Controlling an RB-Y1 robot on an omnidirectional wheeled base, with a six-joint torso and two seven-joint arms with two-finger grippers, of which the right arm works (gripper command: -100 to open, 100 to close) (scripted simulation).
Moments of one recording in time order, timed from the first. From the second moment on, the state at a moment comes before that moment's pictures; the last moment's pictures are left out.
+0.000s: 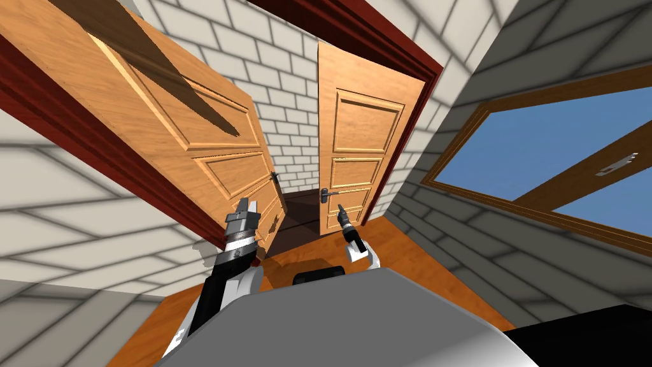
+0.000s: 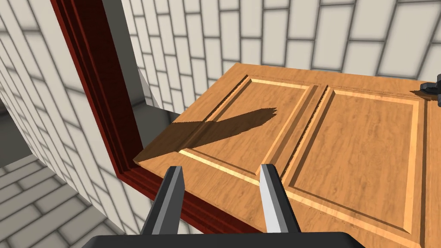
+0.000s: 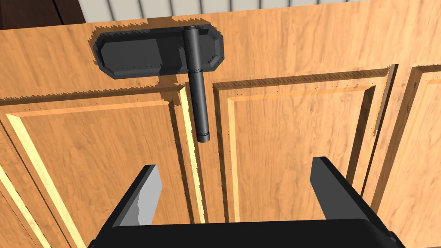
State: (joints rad) arm 0.16 -0.10 0.20 -1.53 -0.06 -0.28 -0.01
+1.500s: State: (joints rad) arm 0.09 -0.08 0.18 -1.40 -0.06 -0.28 -0.01
